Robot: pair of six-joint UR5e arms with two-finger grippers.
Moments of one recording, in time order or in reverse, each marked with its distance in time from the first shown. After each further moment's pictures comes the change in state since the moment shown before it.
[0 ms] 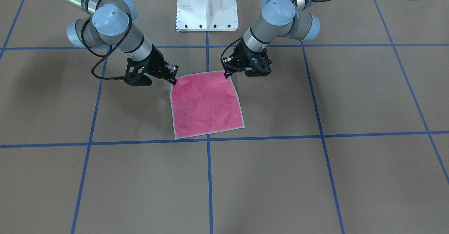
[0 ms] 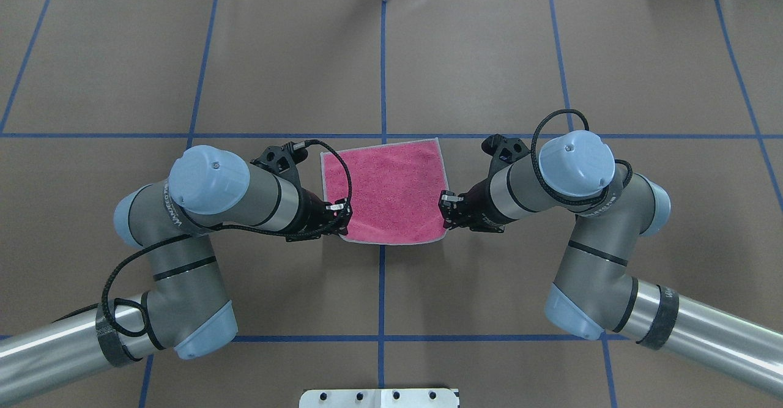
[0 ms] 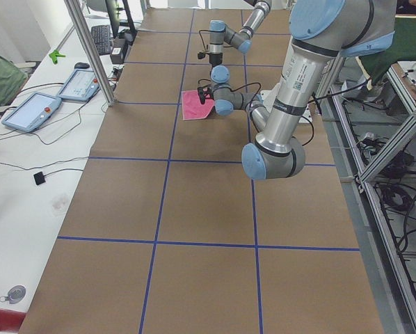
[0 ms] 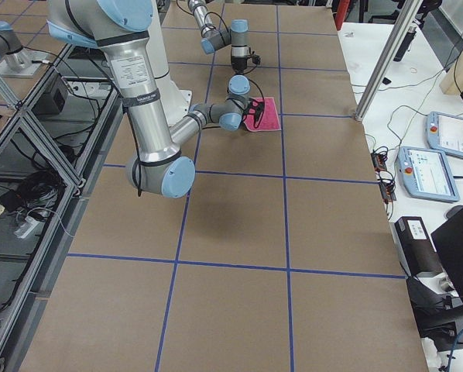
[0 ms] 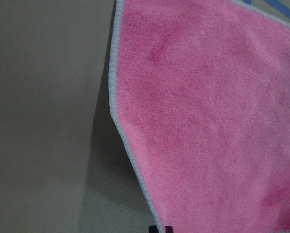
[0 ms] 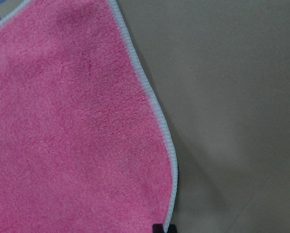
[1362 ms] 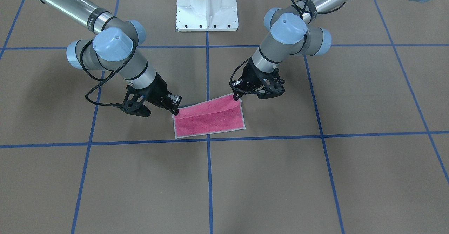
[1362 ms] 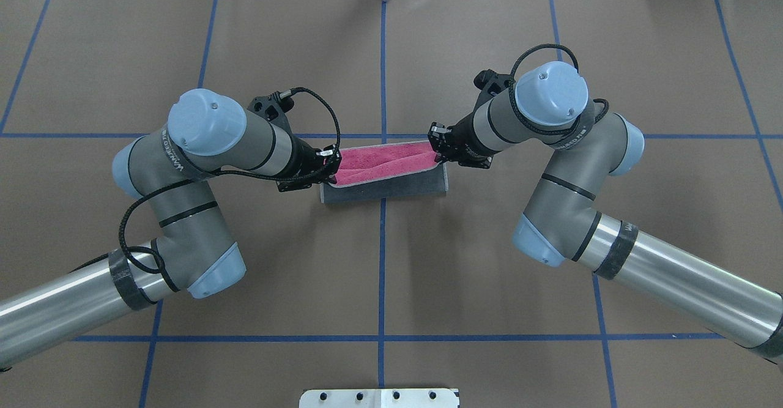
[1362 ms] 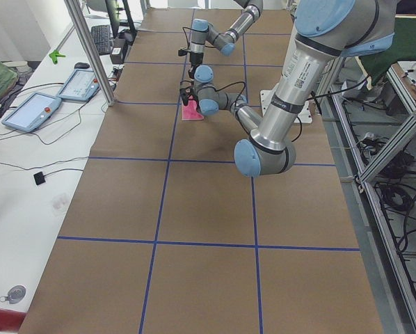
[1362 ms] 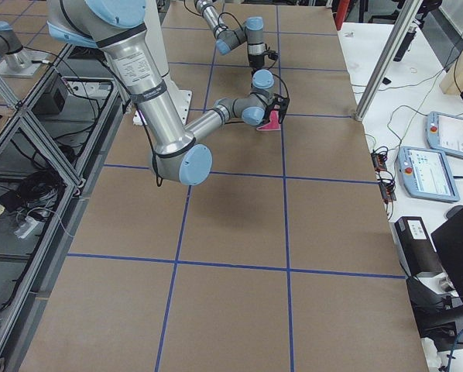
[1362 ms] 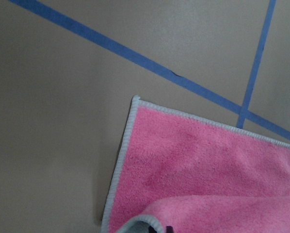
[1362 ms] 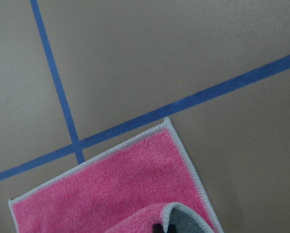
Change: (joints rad) left arm -0.107 -0.083 0.138 -0.001 -0.014 -0.004; right arm 0.121 0.170 -0.205 -0.001 -0.018 -0.009
